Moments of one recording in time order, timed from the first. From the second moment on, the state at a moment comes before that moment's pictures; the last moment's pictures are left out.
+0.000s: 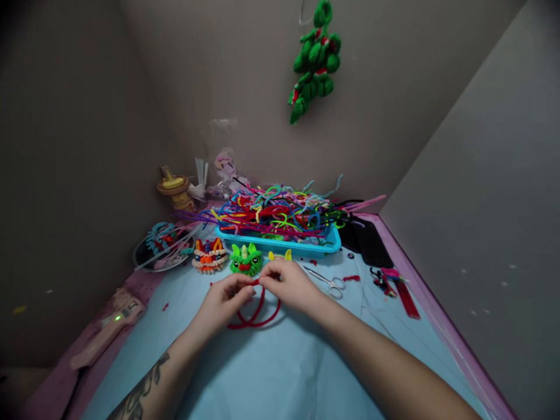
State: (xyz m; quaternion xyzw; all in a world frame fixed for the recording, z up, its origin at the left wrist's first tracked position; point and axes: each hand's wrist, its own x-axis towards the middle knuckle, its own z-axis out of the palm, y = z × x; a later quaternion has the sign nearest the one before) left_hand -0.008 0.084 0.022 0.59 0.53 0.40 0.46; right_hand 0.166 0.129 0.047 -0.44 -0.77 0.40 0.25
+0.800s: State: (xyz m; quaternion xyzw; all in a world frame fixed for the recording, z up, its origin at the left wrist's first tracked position) left_hand -0.006 0.084 0.024 0.65 0.56 0.37 0.36; right_hand 0.157 0.127 0.035 -0.42 -0.70 0.50 0.29
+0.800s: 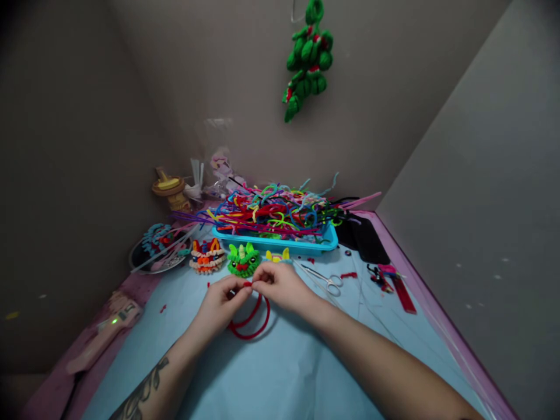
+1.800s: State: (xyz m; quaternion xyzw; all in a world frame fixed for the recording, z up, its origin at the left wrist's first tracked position) left_hand -0.003 0.082 0.023 0.38 0.45 0.39 0.71; right_hand 0.168 0.120 0.049 -0.31 -0.88 0.25 0.26
